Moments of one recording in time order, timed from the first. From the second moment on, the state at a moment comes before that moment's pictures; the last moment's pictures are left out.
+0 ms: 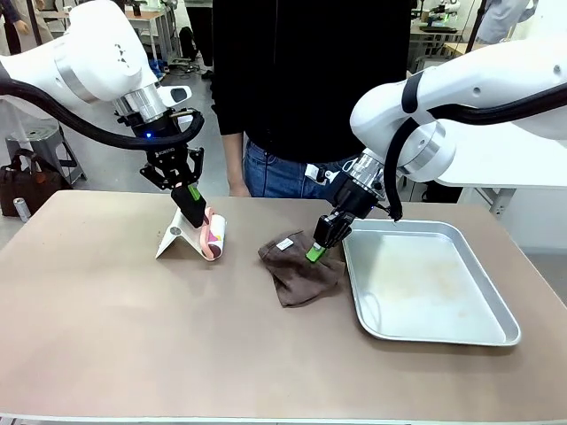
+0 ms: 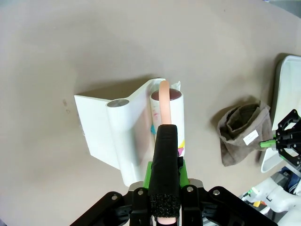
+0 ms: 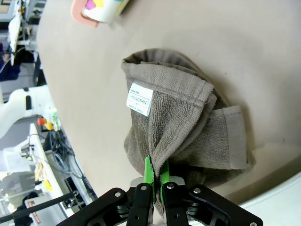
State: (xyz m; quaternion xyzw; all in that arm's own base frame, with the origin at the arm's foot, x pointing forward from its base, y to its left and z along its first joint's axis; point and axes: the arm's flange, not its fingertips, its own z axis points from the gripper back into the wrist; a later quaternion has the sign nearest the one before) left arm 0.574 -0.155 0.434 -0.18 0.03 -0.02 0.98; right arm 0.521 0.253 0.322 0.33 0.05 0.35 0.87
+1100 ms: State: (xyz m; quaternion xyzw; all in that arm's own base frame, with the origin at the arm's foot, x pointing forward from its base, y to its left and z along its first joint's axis) left arm 0.582 -0.114 0.419 -0.25 0.06 0.03 0.97; right arm 0.521 0.253 0.322 0.33 0.05 0.35 0.87
